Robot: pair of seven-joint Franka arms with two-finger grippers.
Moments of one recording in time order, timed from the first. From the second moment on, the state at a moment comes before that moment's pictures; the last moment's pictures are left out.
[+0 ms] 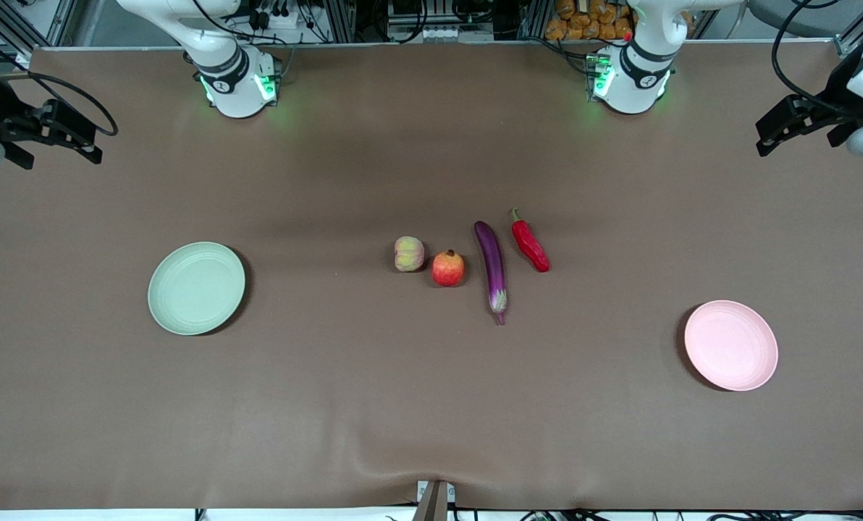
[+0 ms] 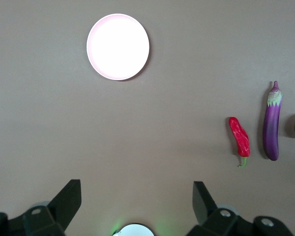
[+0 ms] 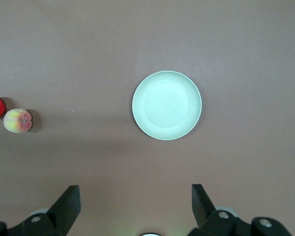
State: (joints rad) left arm 0.01 -0.11 -0.13 -1.58 0.06 1.45 -0.20; right arm -0.04 -0.05 0.09 -1.50 0.03 1.42 -0.01
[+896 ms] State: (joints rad) left arm 0.01 -0.11 -0.13 -1.58 0.04 1.45 -0.20; right arm -0.04 -0.05 0.09 -1.50 0.03 1.42 -0.01
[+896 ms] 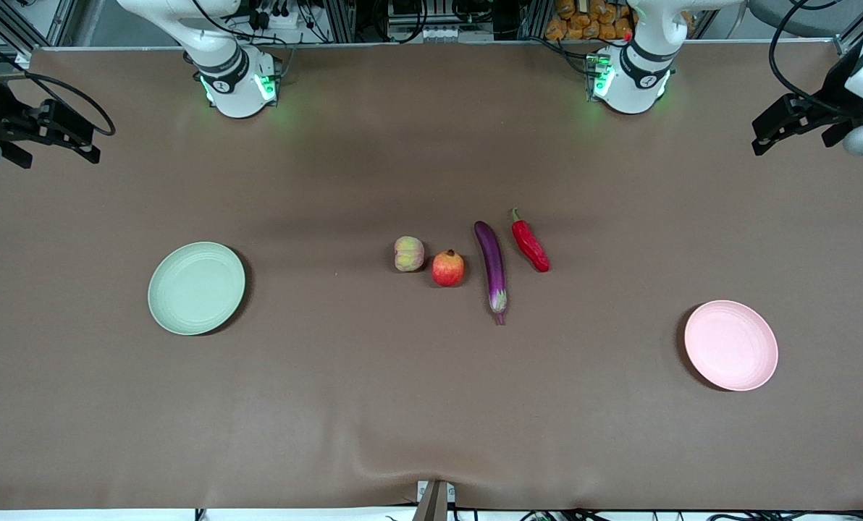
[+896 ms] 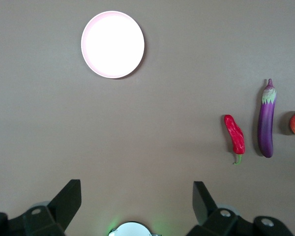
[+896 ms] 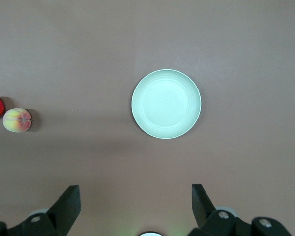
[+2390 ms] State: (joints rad) left arm 0.01 -0.11 -0.14 -1.77 0.02 1.60 -0.20; right arm -0.05 -0.05 0.09 -1.50 0.03 1.42 -0.01
